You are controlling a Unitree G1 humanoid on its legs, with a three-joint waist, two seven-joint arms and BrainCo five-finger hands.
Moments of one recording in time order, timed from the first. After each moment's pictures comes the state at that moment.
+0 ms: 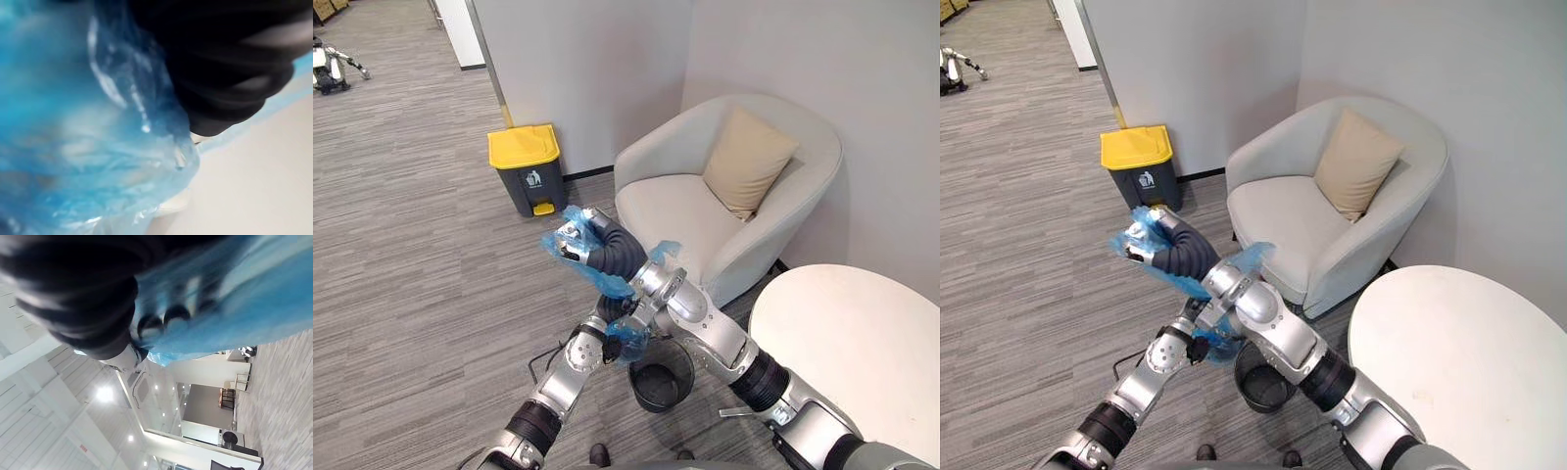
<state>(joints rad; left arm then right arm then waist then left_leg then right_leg) -0.16 0.17 -0.40 0.36 0.13 -0.11 0.16 -0.48 -0.15 0.68 -0.07 0.41 -0.13 0.07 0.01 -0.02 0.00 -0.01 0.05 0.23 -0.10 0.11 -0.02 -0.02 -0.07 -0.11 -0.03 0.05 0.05</state>
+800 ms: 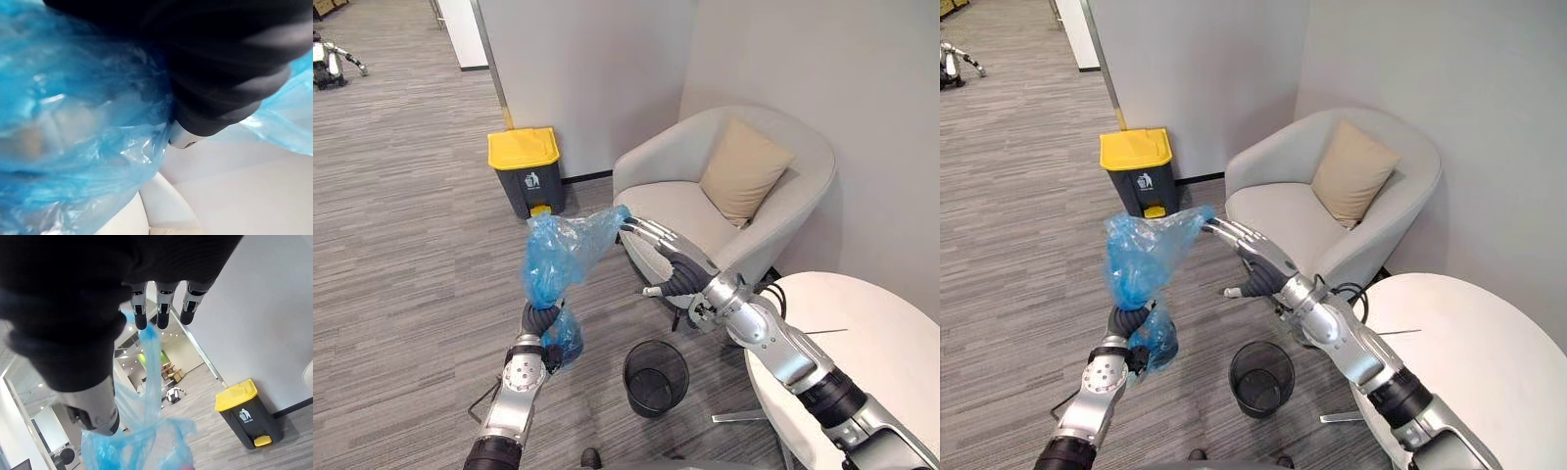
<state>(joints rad) 0.04 0.21 -0.02 0.28 0.13 -0.11 0.22 -0.28 -0.49 0.48 -0.13 -0.39 -0.23 -0.05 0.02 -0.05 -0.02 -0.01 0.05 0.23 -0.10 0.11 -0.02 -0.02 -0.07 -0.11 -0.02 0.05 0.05</state>
